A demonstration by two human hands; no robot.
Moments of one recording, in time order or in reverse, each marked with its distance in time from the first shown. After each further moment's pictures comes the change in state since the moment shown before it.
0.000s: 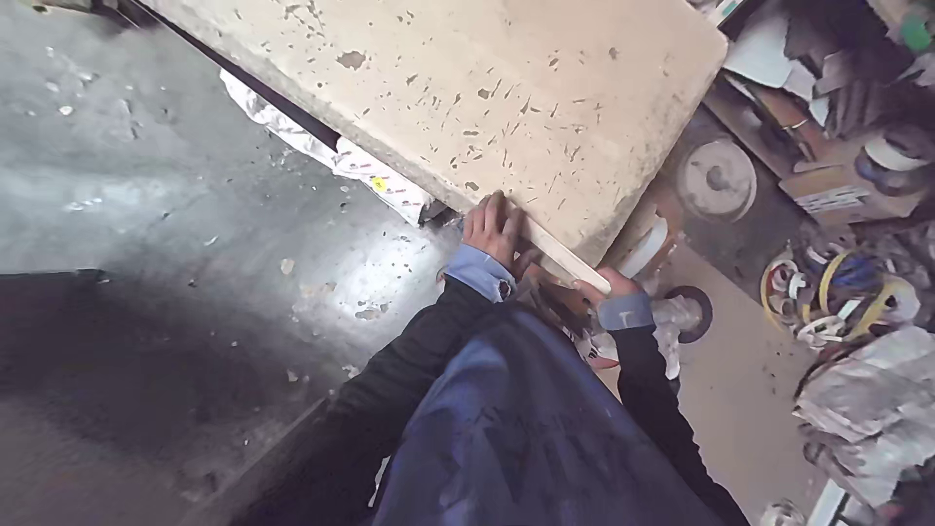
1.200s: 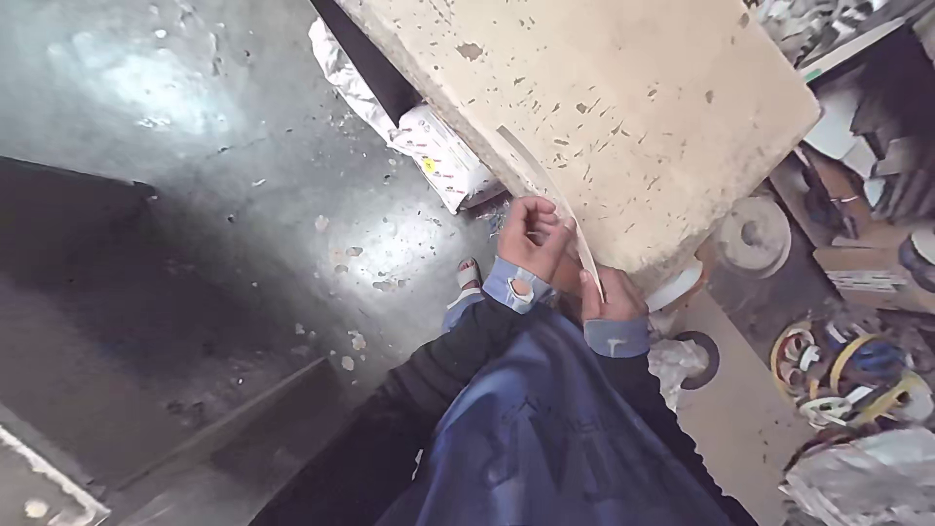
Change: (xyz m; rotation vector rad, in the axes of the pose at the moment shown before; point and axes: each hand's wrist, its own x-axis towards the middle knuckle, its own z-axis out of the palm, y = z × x) left_hand -0.024 -0.001 -0.055 -1.092 0.495 -0.473; right_hand -0.027 -0.118 0.052 0.123 0.593 -0.636
